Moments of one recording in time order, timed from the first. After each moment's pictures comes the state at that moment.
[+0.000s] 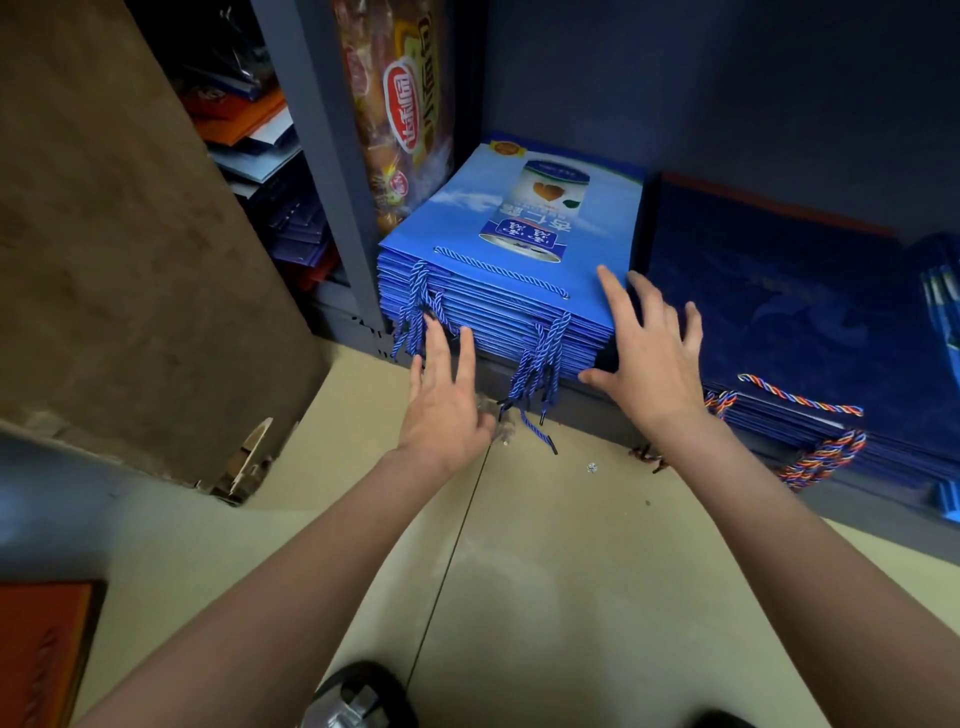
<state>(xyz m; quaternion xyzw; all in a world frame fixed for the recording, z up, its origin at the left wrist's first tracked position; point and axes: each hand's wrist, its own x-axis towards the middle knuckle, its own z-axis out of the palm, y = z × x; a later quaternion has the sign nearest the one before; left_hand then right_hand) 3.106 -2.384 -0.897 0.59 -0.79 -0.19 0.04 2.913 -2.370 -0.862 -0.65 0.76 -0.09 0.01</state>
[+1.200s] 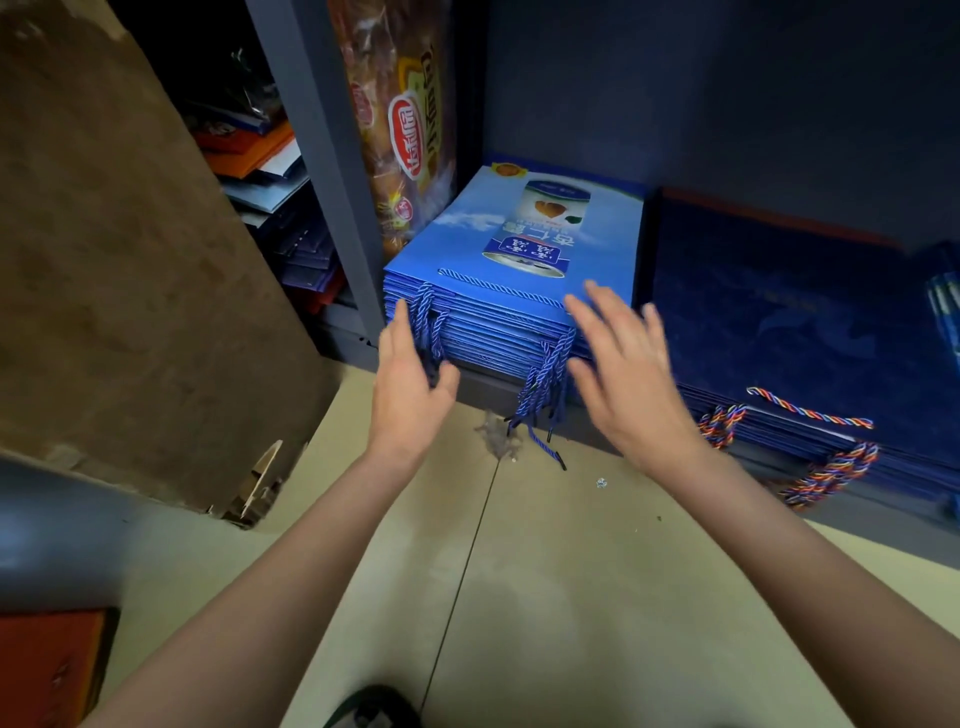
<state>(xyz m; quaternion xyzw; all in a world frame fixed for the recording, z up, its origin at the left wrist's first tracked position) 3.129 -2.412 -0.880 0.61 -0.65 -0.30 0.35 2.930 -2.363 -0.865 -0.73 0.64 -0.24 -0.05</state>
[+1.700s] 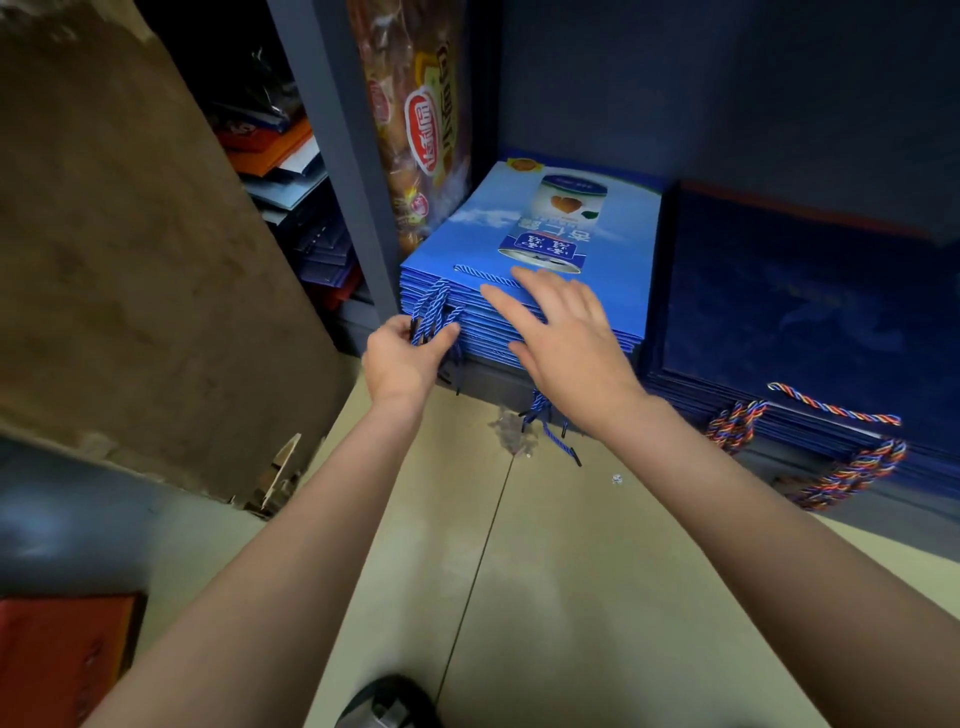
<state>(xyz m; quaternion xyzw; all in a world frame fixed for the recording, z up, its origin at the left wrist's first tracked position) 3.134 -2.442 -0.877 0.69 -0.49 -0.38 0.38 2.981 -2.397 -0.845 -0.78 0.62 -0.12 -0.03</state>
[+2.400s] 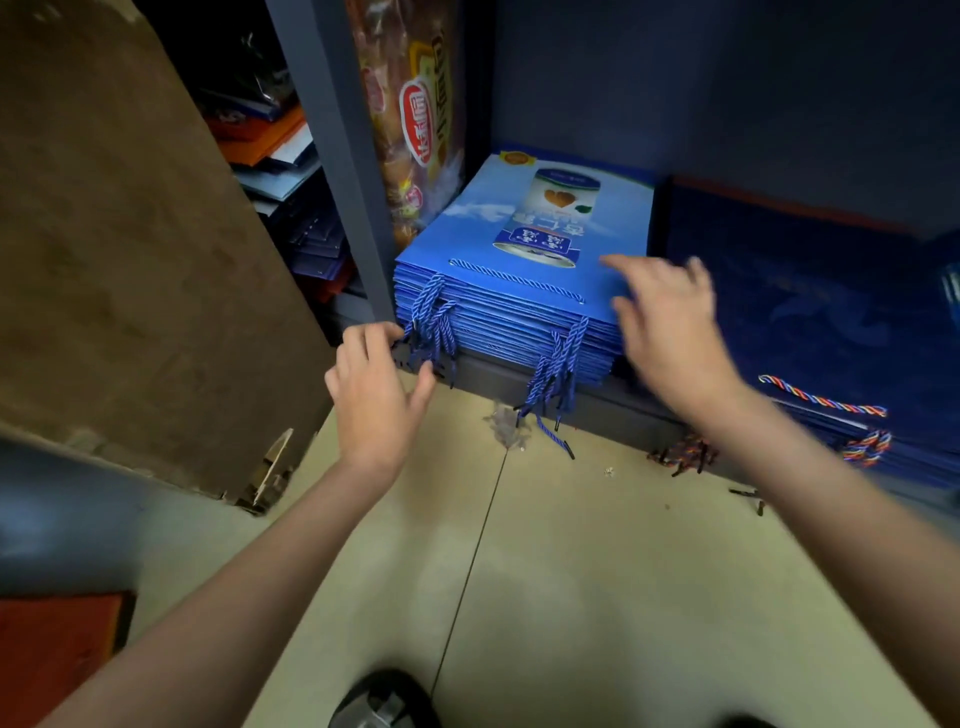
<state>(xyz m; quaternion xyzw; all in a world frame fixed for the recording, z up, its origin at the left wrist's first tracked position) 3.161 -2.400 -0.884 0.66 -0.68 -0.12 0.29 2.920 -2.385 -0.832 -0.69 0.69 -0.22 0.01</state>
